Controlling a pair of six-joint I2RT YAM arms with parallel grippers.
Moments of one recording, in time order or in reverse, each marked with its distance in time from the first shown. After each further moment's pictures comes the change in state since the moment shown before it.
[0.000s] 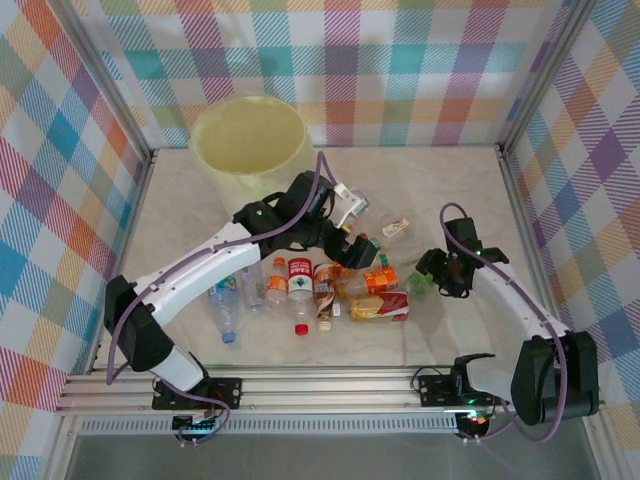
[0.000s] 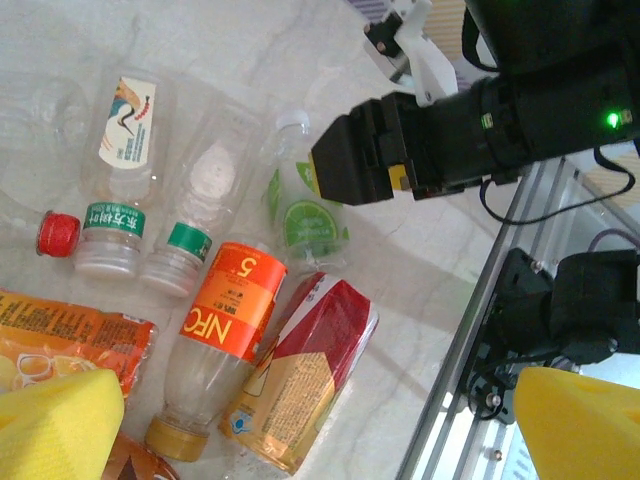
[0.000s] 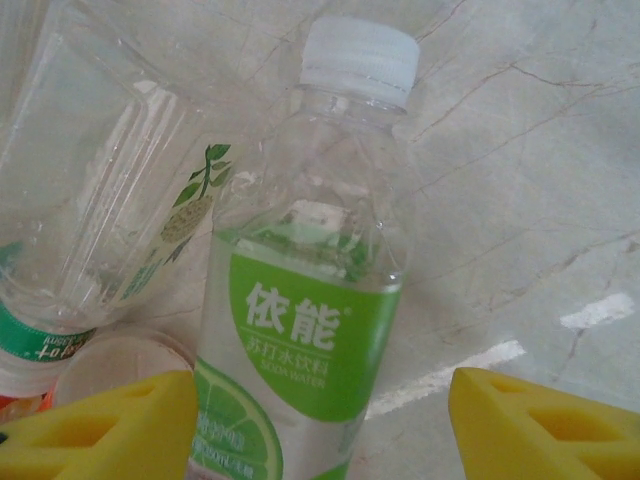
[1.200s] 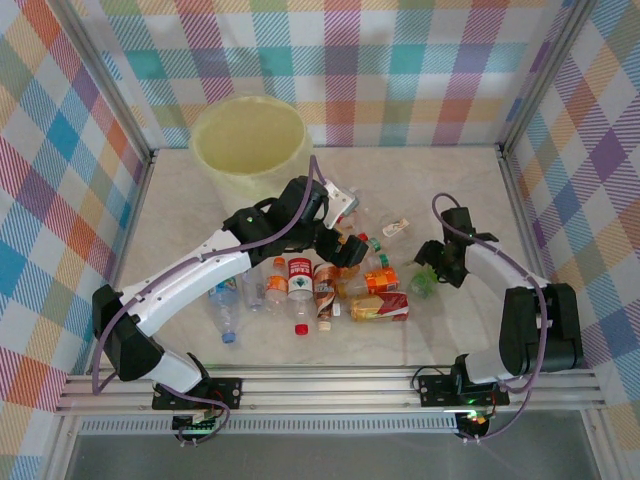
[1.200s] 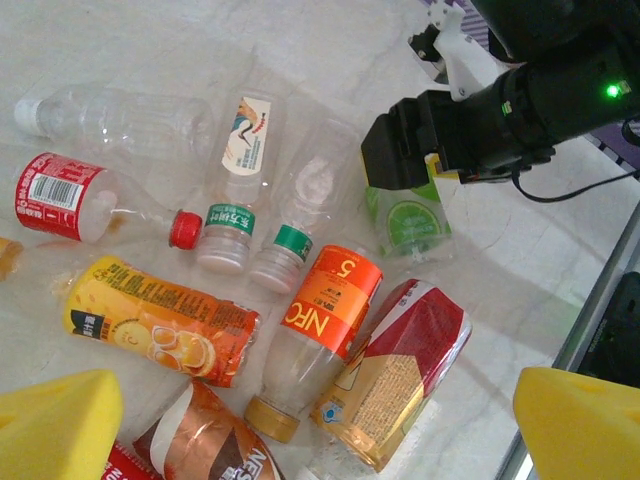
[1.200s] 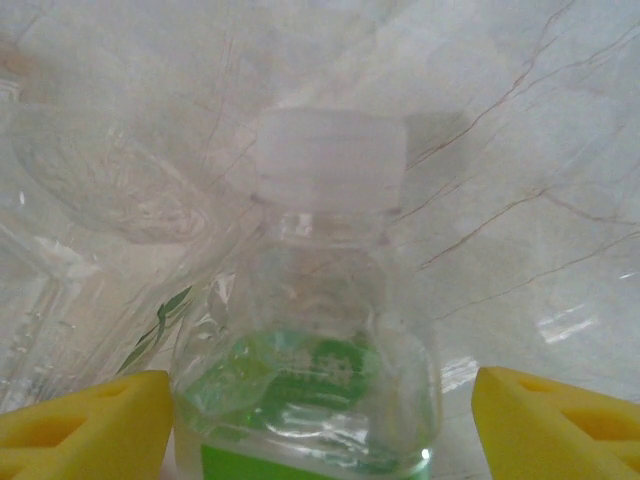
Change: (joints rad) left arm -0.017 -0.075 -0.041 -0.006 -0.227 0.028; right arm -0.053 0.235 0.077 0.097 0.029 -0.096
